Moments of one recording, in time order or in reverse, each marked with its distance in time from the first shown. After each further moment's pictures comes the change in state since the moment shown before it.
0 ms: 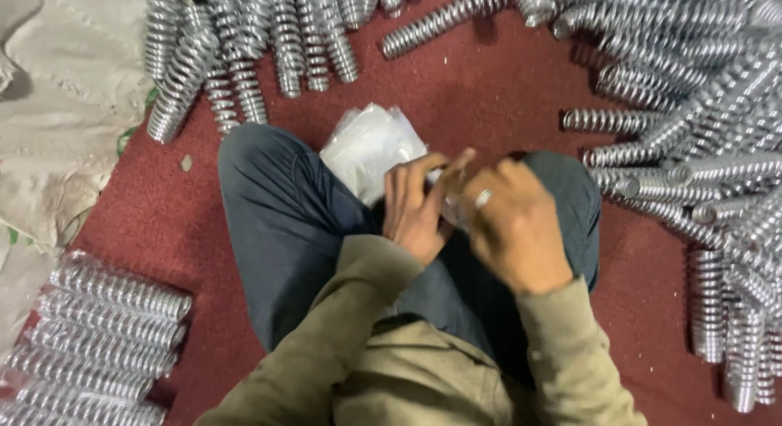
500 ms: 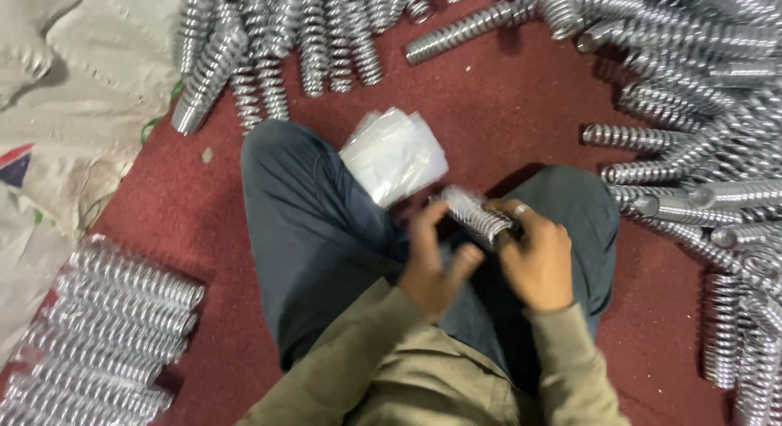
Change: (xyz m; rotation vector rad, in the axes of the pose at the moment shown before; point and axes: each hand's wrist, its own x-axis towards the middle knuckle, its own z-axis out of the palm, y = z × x) left_hand -0.072 0.004 0.037 -0.595 0.115 -0.391; right_hand -0.006 -0.014 0.009 0.147 -0.288 0.925
